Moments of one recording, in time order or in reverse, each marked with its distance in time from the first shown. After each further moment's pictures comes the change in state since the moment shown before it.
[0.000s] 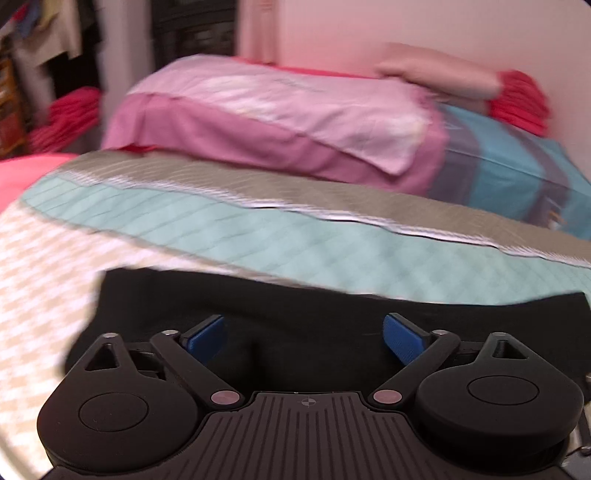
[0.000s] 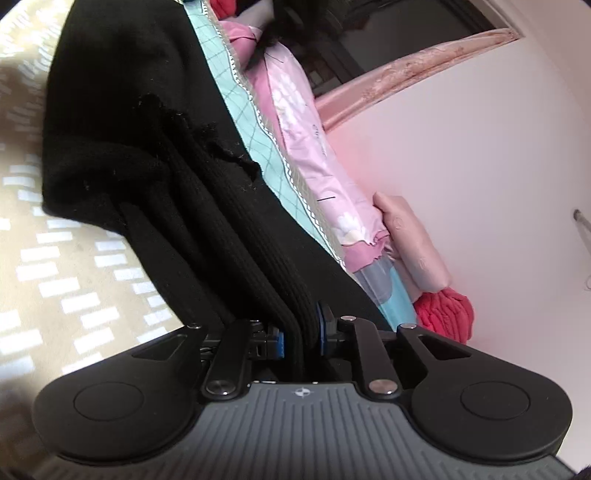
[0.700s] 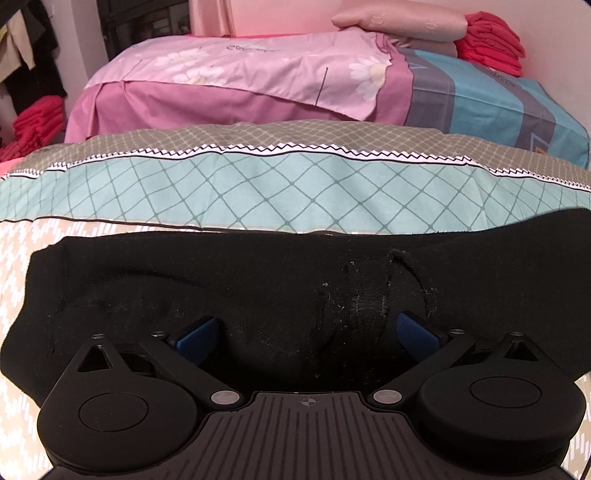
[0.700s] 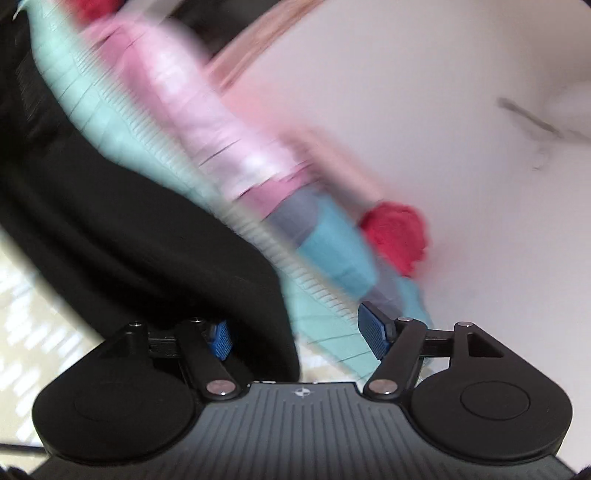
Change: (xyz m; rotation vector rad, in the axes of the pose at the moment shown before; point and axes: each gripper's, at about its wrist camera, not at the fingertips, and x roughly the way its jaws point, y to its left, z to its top) left arm 0.047 -0.027 -0.027 0.101 0.099 -0.007; right arm 0.013 -0.077 -0.066 0.203 0.164 -0.099
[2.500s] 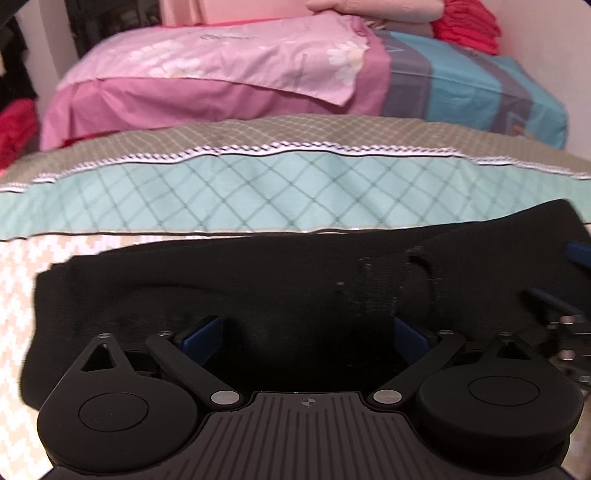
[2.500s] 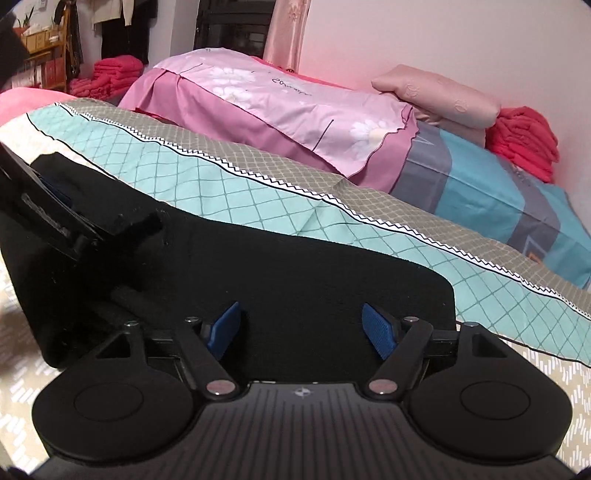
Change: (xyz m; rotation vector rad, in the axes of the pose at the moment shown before) left arm -0.015 0.022 0.015 0.063 0.079 -0.111; right arm 0.011 -0.029 0.055 0.477 0.108 0.505
